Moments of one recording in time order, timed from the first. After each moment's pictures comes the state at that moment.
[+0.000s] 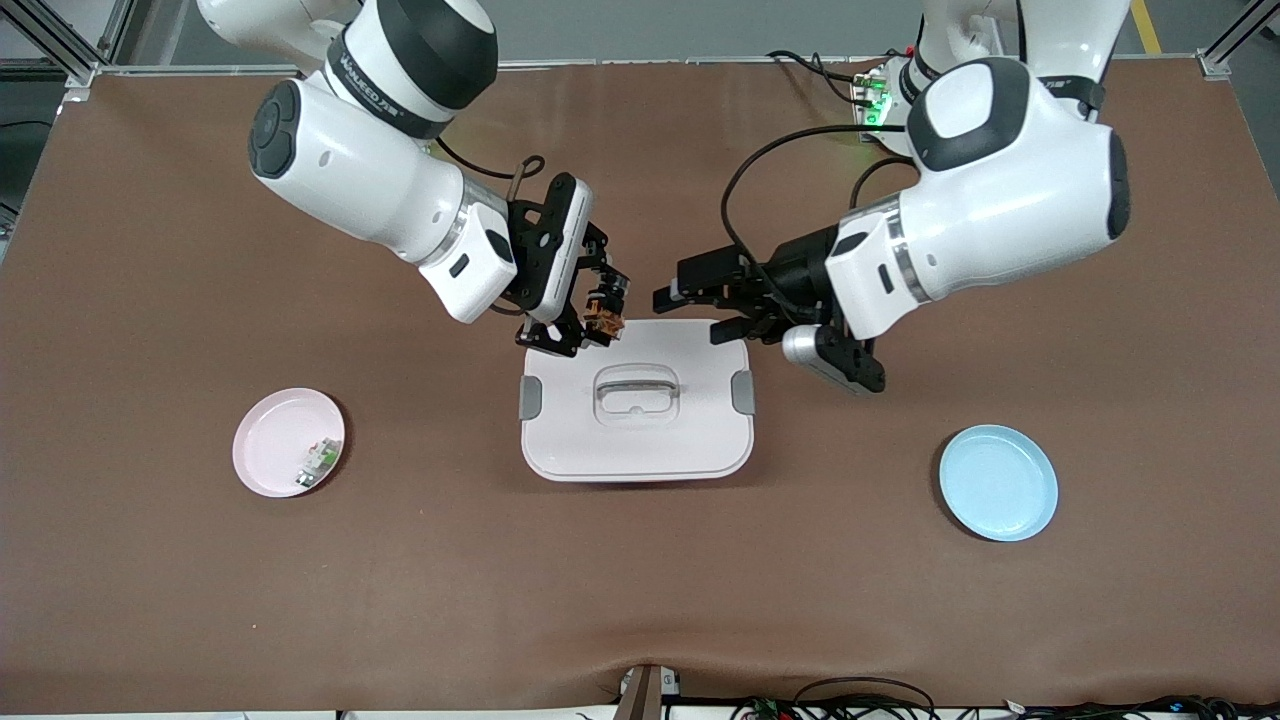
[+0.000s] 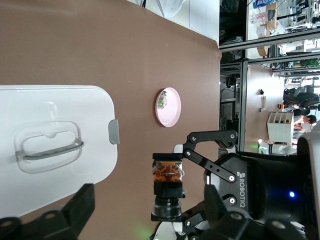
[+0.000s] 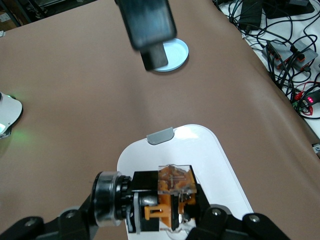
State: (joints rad) left arm -0.32 0.37 -0.20 -1.37 -0.82 2.08 -0.18; right arm 0.62 0.32 -0.06 -1.45 0.63 2.10 -0.94
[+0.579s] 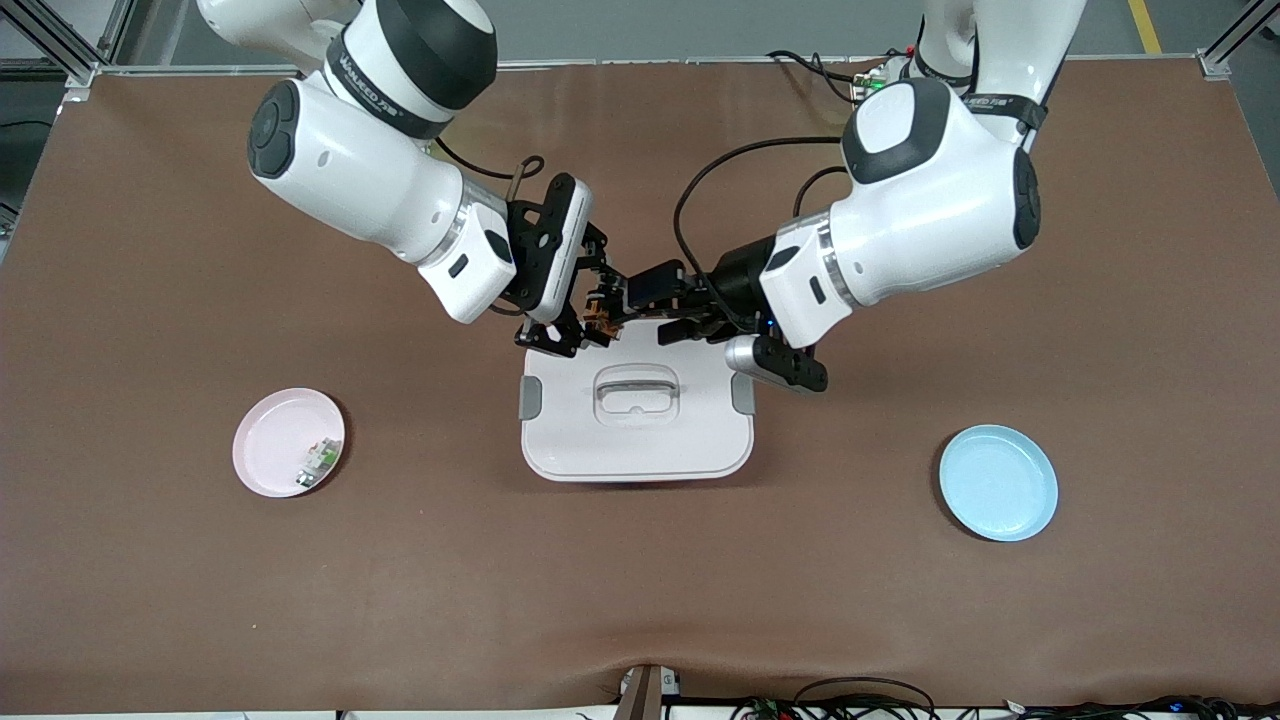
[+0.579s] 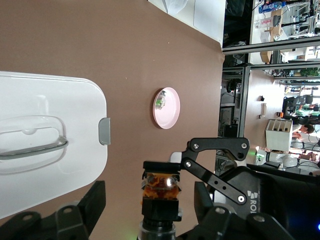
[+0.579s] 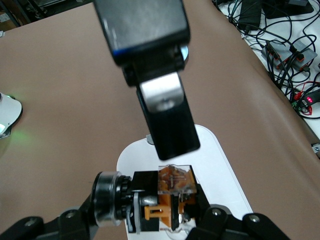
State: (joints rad) left arm -0.39 0.41 -0.20 -1.36 -0.82 2.17 -0.25; right arm 0.62 0.32 -0.07 -1.45 0.63 2.10 -0.94
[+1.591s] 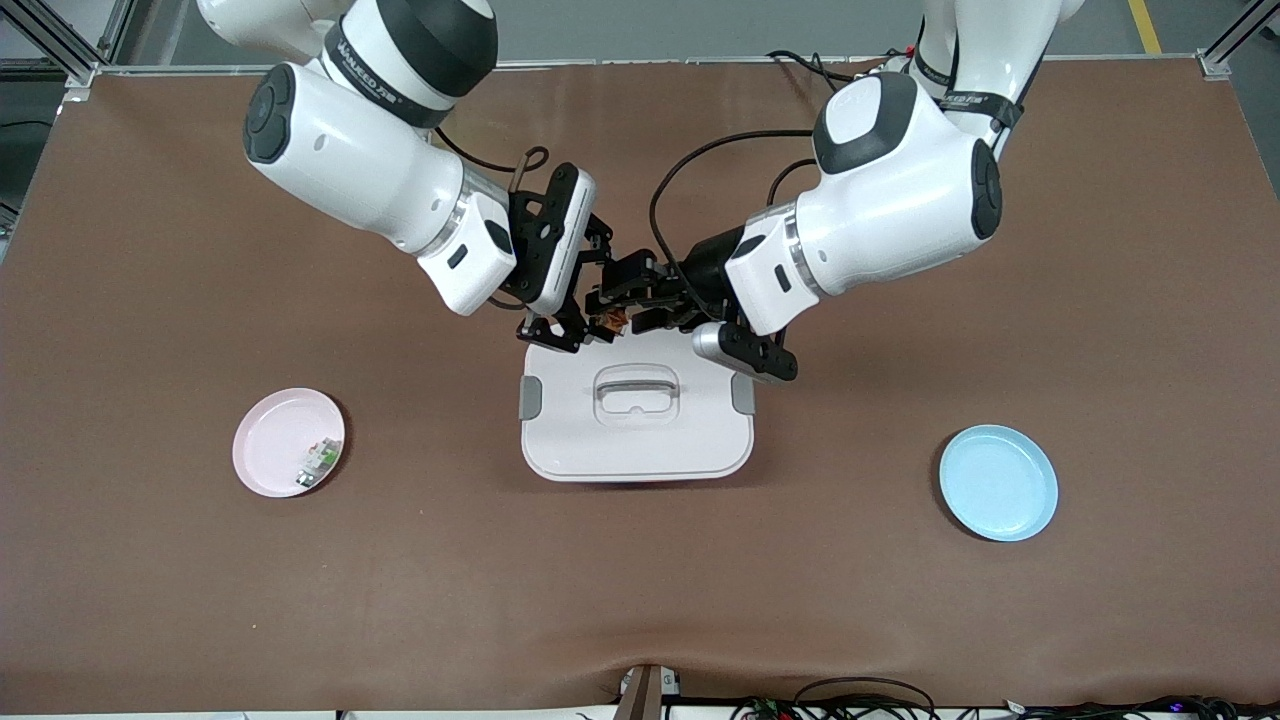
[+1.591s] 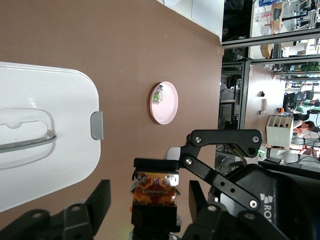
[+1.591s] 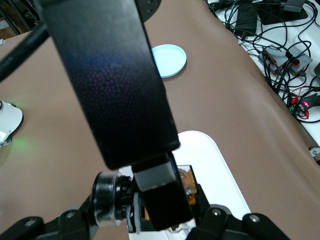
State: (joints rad) left arm -0.42 0.42 -0.20 -1.36 -0.82 2.18 -0.25; right arm 0.62 0.32 -0.07 -1.42 0.63 2.10 -0.90
